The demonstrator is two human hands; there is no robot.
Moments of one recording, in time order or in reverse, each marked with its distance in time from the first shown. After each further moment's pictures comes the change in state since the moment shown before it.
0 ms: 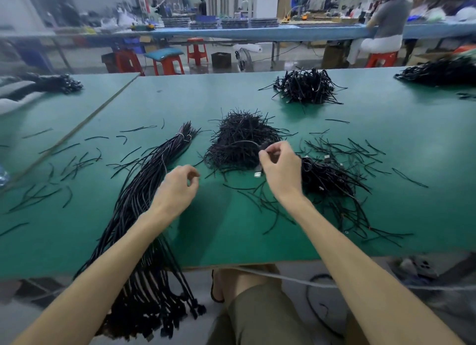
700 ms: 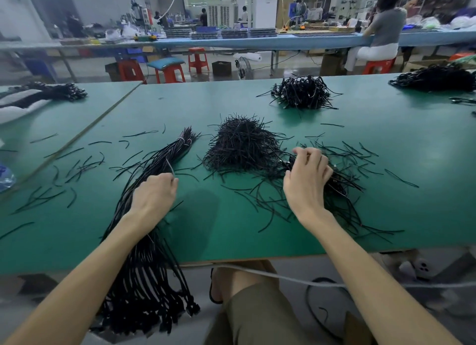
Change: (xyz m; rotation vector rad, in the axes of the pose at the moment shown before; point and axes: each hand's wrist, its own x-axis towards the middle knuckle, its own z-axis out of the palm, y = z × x) left_hand -0.016 -0.006 -0.030 0.370 0.025 -0.100; right_hand -0.018 0.030 -0.042 -0.668 0.118 -0.148
